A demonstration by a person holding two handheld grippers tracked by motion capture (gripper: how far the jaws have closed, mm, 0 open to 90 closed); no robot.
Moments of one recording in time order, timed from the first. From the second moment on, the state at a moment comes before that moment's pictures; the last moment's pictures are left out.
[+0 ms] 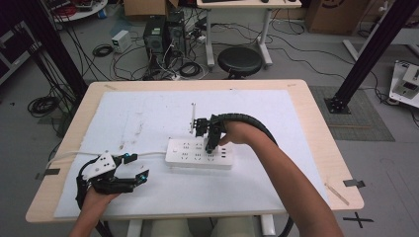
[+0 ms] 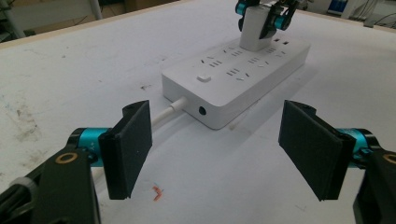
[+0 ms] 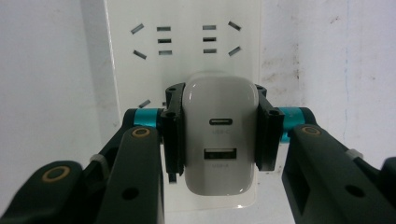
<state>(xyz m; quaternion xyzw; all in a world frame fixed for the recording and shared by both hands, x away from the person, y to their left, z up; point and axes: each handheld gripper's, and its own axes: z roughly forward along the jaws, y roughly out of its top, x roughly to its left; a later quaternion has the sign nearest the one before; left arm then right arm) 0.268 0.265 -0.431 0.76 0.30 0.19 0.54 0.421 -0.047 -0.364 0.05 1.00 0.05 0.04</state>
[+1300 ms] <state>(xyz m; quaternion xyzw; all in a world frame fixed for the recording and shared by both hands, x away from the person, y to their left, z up) 0.263 0.268 -0.428 0.75 0.30 0.20 0.56 0.400 -0.149 -0.323 0.24 0.93 0.28 0.09</state>
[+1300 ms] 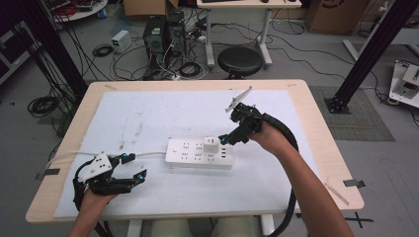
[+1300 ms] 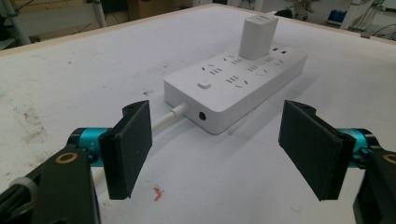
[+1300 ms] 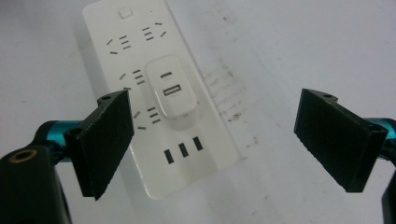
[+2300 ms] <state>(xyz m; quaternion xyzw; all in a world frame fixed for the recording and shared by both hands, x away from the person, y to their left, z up) 0.276 0.269 -0.421 0.72 0.31 0.21 0.59 0.322 -0.261 -0.370 0.38 0.80 0.43 0.18</state>
